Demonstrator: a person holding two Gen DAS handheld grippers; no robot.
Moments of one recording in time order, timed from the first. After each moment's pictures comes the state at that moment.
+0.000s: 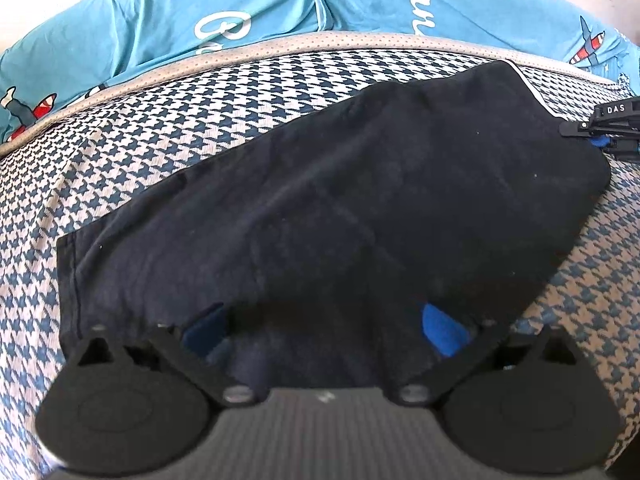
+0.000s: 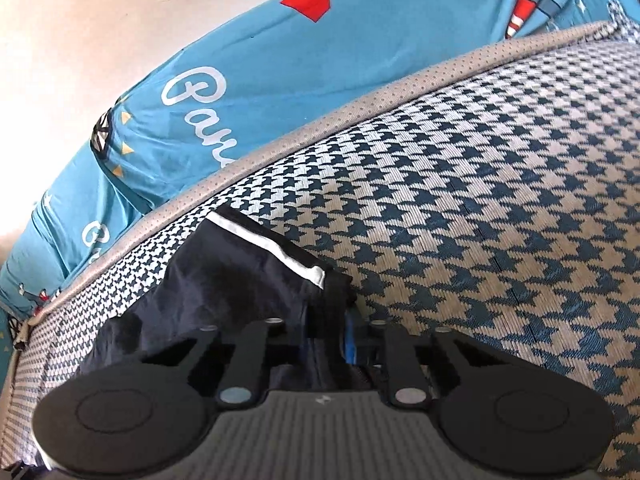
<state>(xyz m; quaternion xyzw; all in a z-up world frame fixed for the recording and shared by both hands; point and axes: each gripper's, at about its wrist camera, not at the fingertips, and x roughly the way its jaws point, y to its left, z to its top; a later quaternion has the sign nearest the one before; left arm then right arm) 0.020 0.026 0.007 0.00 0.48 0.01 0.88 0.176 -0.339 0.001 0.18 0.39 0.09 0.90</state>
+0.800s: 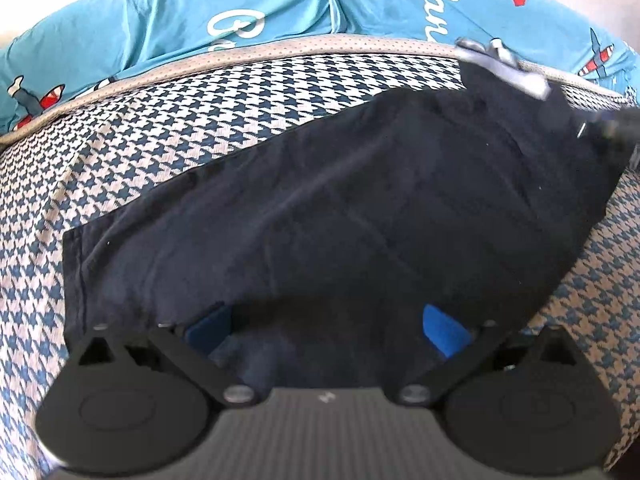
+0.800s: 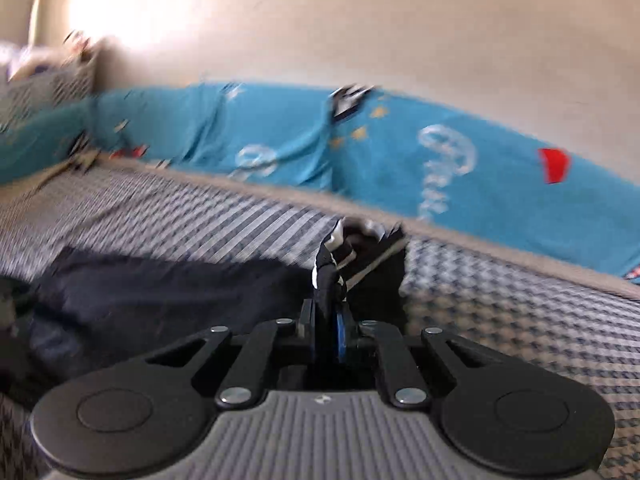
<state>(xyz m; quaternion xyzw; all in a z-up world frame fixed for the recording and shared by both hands) 0.021 0.033 0.008 -0.02 0.48 0.02 0.88 0.073 -0.190 0.054 -0.14 0.27 0.25 0.92</state>
